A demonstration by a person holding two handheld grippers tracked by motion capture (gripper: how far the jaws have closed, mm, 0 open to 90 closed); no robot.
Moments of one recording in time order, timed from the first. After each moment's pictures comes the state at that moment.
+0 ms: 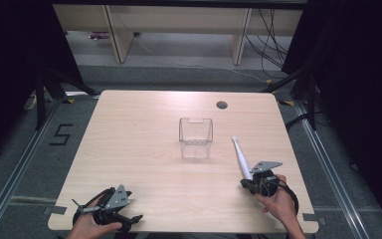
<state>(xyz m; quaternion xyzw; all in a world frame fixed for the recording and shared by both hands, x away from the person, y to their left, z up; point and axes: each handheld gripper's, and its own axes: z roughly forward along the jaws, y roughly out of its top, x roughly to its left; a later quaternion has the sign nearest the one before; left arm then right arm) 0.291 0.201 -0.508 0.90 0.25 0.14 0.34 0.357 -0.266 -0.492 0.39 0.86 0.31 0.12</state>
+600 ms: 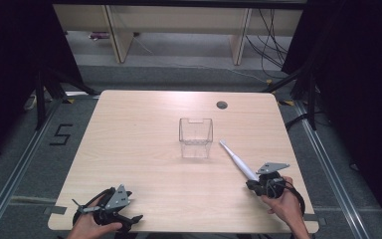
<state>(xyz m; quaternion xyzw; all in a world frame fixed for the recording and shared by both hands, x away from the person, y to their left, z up) 0.290 0.201 -0.508 0.90 0.25 0.13 0.34 0.350 -0.280 -0.489 0.41 0.85 0.30 0.11</state>
